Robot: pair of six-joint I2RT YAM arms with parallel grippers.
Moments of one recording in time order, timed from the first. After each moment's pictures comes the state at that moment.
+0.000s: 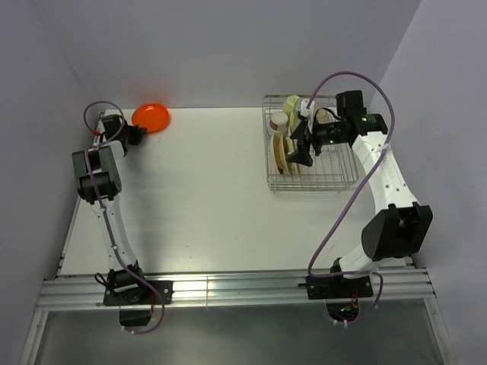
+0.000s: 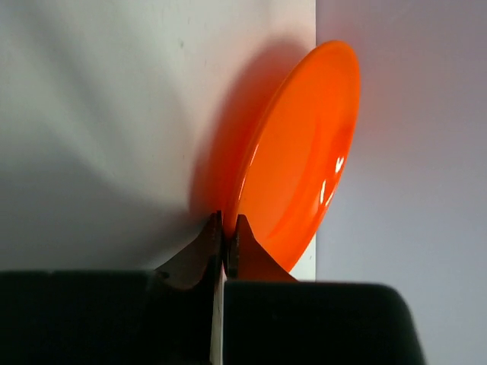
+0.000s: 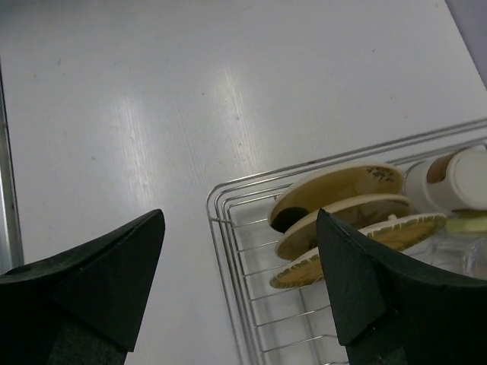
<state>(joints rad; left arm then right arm) 0.22 2.44 1.72 0.17 0.20 -1.27 0.06 1.53 1.56 -0.95 -0.97 -0.86</state>
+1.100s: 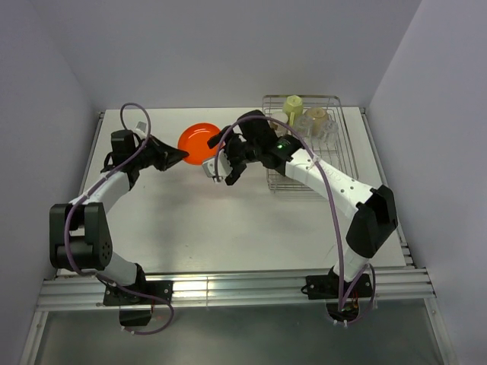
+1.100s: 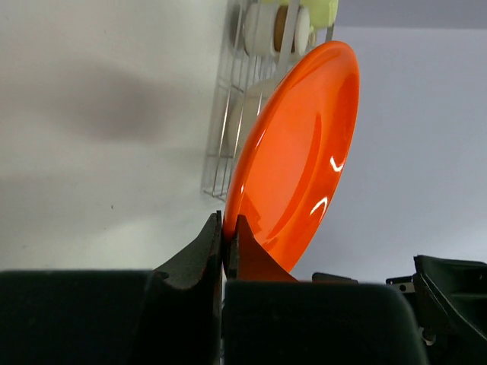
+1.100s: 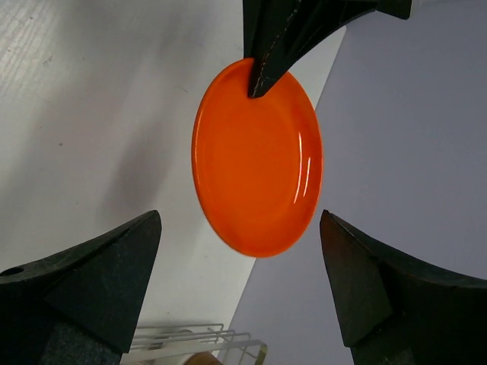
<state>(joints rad) 0.02 1.52 0.92 0.12 0.74 -1.05 0.72 1.66 1.53 -0.50 -0.46 -1.46</state>
